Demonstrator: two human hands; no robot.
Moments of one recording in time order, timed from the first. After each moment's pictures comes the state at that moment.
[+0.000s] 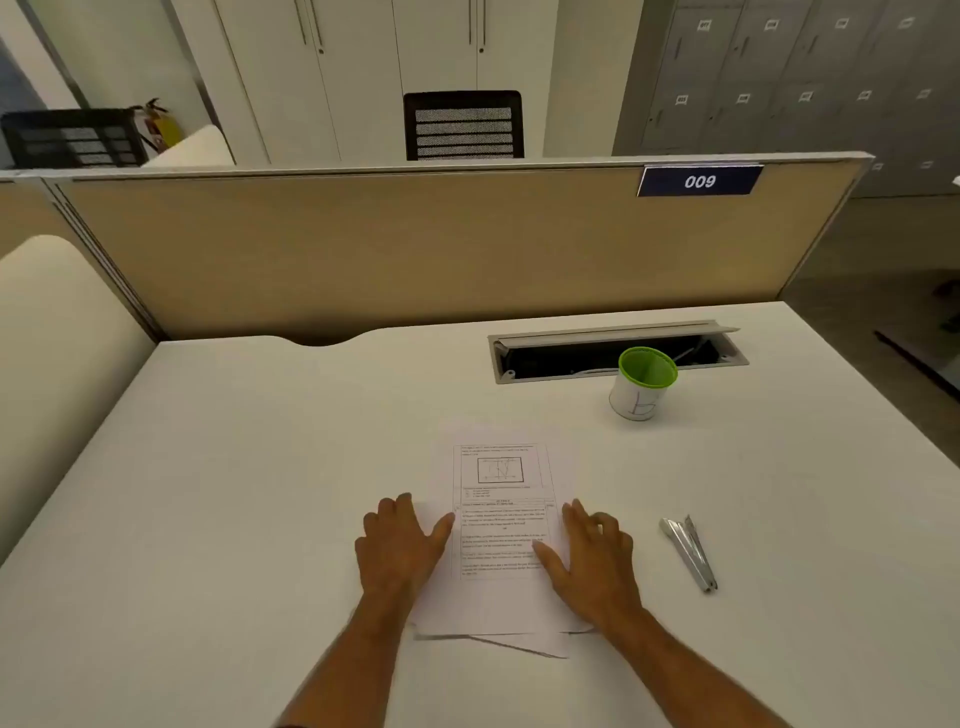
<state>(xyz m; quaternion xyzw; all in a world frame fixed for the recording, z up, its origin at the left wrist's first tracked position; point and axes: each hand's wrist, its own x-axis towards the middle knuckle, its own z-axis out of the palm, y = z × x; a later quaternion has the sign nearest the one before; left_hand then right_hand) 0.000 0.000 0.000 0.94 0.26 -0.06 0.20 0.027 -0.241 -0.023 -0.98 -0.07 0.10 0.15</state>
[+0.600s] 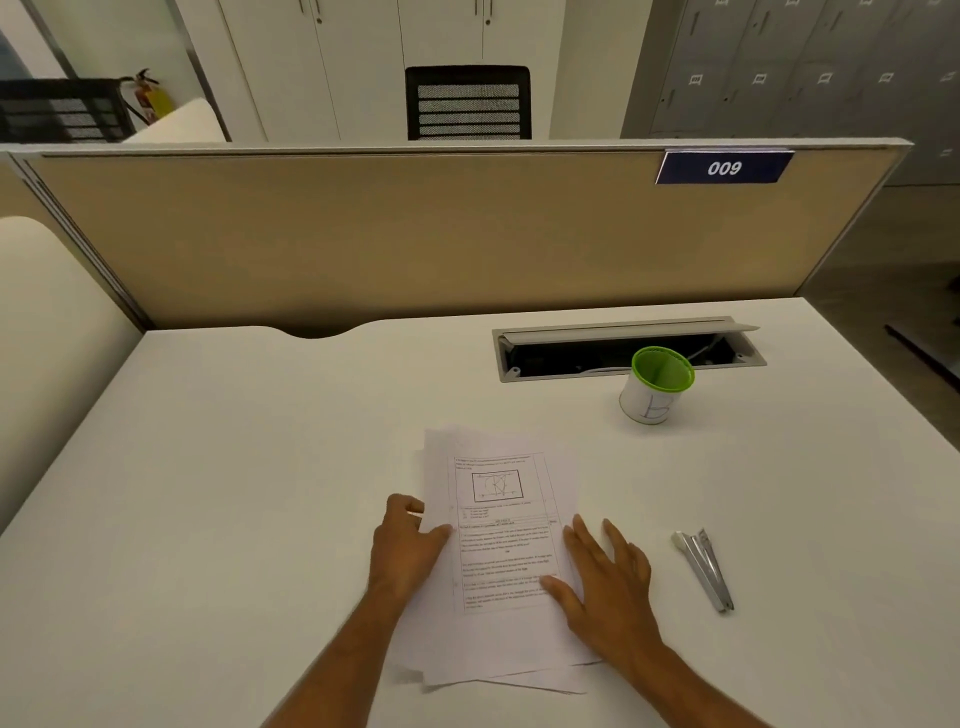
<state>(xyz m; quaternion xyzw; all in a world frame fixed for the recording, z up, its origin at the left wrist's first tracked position) 0.015 0.004 -0.001 0.82 0.30 -0.04 0.49 0.021 -0.254 -0.040 -0.98 -0.12 0.08 0.11</state>
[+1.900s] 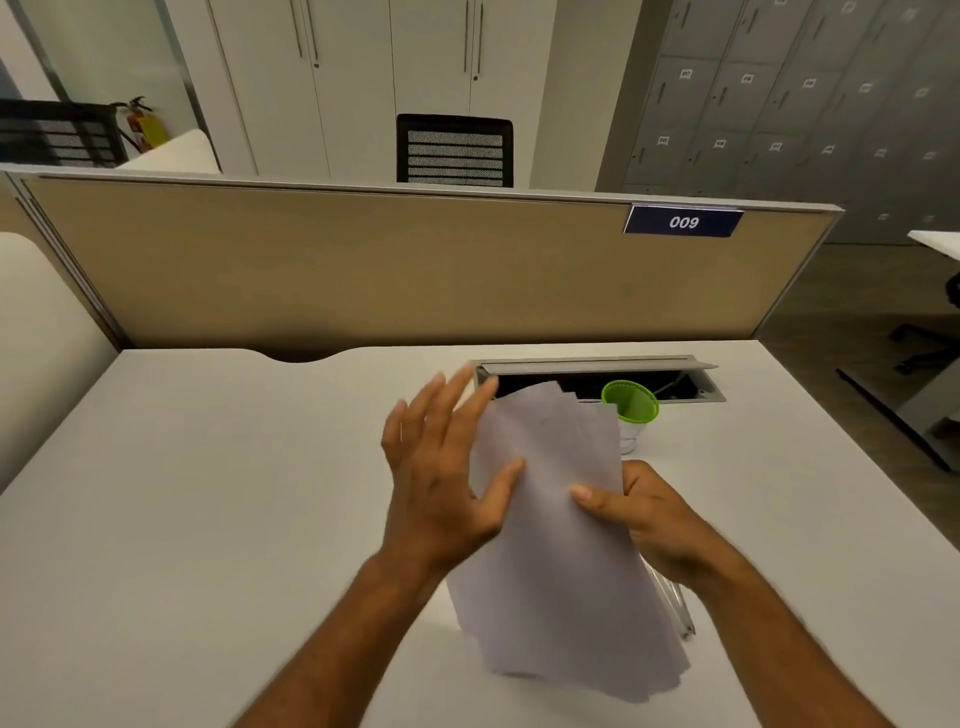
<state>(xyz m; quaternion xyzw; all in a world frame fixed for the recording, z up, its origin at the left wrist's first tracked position) 0.017 -0.055 0.164 0.89 -0.07 0.33 0.30 0.059 -0.270 0.163 -0.70 -0.09 0.23 0.67</state>
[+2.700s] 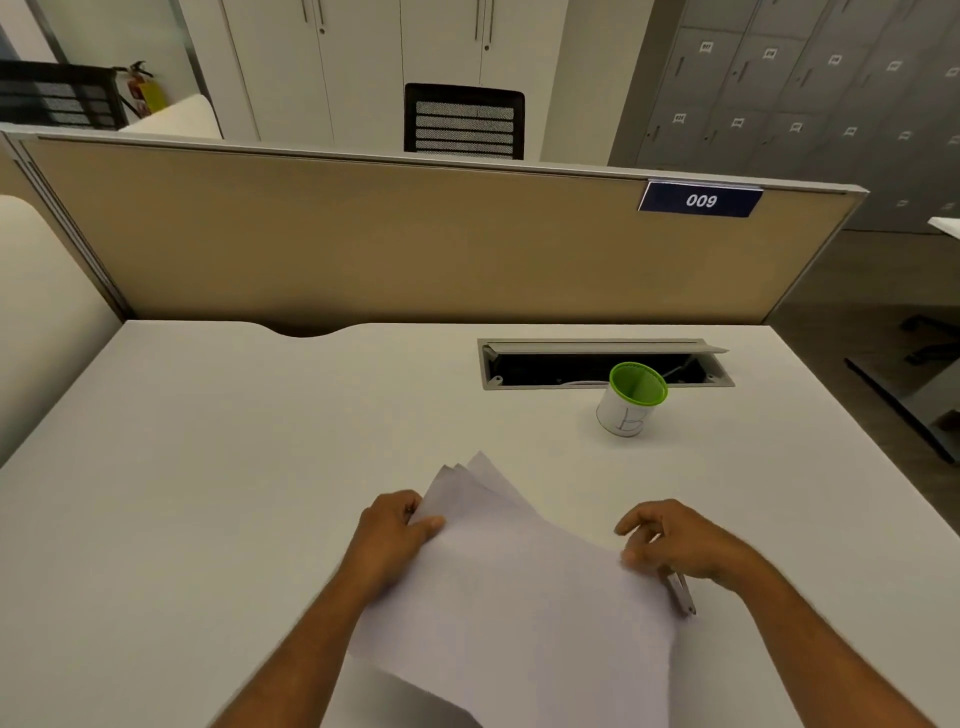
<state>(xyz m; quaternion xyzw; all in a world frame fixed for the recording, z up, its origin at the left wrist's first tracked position) 0.007 0.004 0.049 0.85 0.19 -0.07 0.49 0.088 -0.346 0.076 -0.87 -0.02 0.32 0.36</state>
